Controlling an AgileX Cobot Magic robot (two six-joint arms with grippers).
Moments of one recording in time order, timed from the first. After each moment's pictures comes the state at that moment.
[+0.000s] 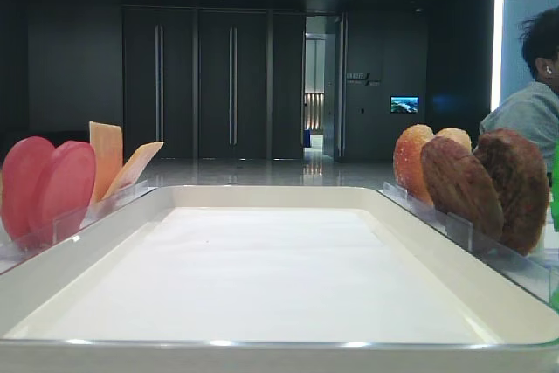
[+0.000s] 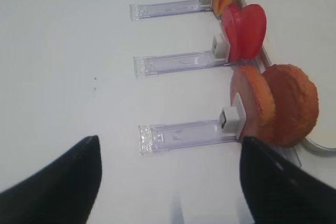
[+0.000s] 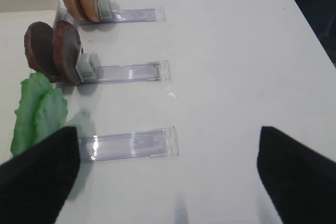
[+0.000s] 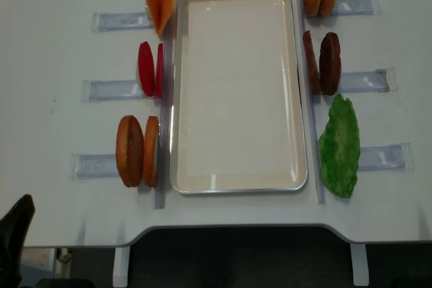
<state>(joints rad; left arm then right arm) -0.02 -0.02 -0.47 -0.03 1.11 0.09 -0.06 -0.01 -0.51 0.08 1.13 -0.06</state>
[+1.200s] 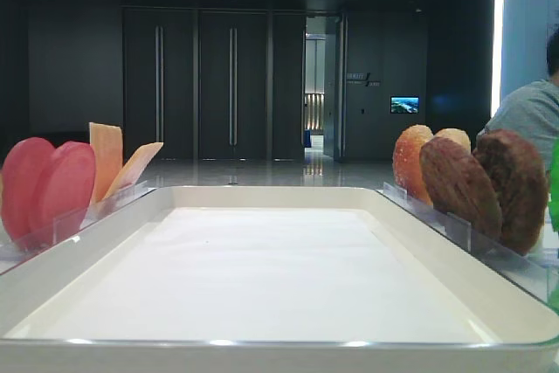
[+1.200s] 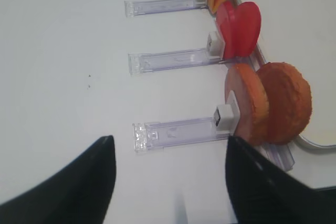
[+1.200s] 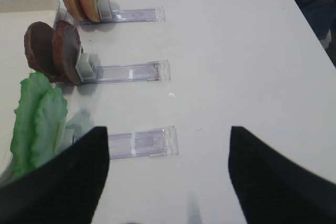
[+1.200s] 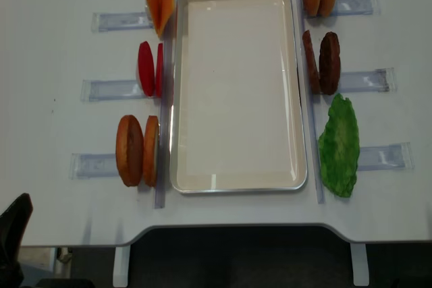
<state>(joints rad) -0.02 -0.01 -0.47 -0.04 1.11 0.09 -0.06 -0.01 -0.51 0.08 1.13 -0.06</state>
